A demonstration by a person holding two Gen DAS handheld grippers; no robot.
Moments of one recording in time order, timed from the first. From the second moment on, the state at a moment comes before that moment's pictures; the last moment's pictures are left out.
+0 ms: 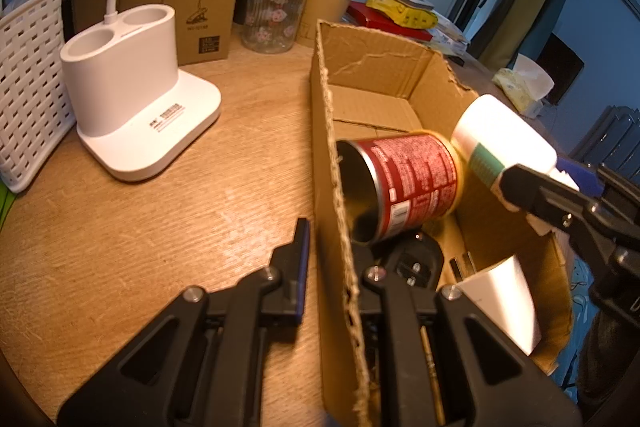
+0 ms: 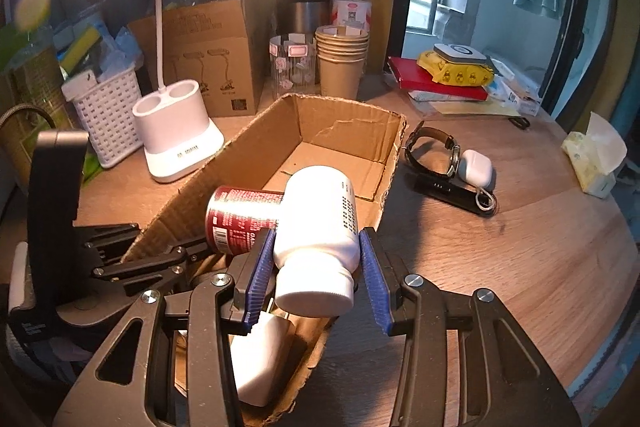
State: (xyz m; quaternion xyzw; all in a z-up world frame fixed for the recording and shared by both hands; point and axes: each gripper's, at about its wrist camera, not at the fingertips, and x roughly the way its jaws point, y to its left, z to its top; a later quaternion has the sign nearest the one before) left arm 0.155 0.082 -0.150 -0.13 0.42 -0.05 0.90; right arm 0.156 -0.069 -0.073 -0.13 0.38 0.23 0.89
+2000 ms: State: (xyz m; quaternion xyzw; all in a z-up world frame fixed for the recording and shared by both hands) left arm 0.156 0.082 -0.150 -0.13 0.42 -0.05 0.90; right arm 0.208 -0.165 -0.083 -0.06 0.38 0.15 0.91
